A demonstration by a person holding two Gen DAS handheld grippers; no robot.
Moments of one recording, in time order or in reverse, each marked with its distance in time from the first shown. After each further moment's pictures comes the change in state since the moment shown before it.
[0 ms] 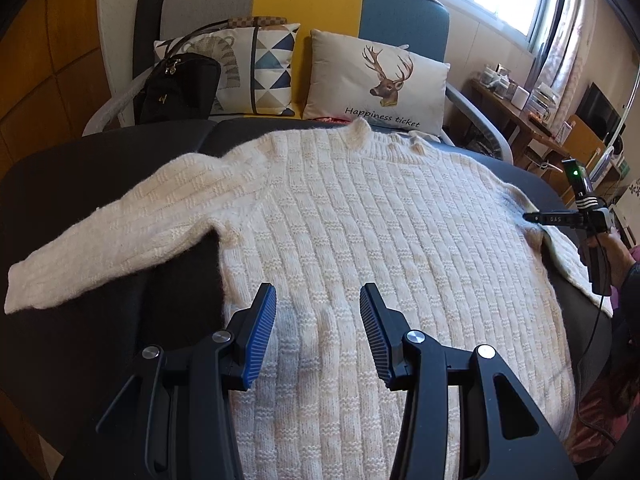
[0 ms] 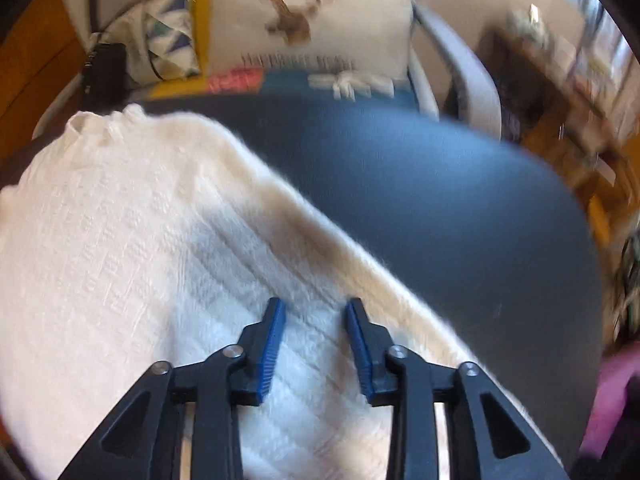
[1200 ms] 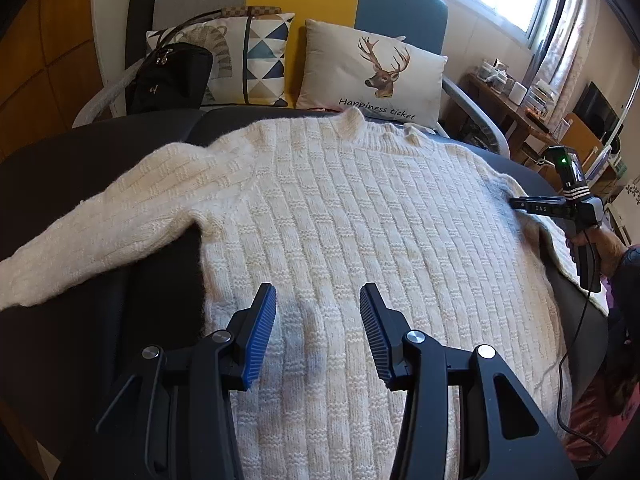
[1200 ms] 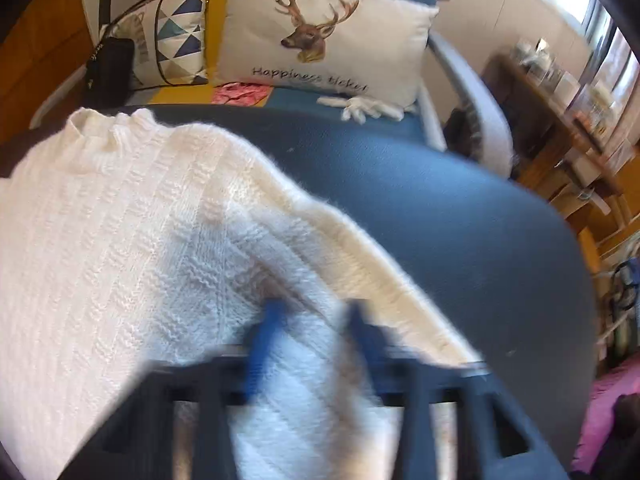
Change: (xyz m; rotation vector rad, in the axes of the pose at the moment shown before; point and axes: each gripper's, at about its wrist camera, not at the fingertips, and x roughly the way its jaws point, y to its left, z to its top) left arm 0.013 -0.003 0.003 -0.018 0.028 -0.033; right arm 0.009 0.033 0.008 0.006 -0.029 -0.092
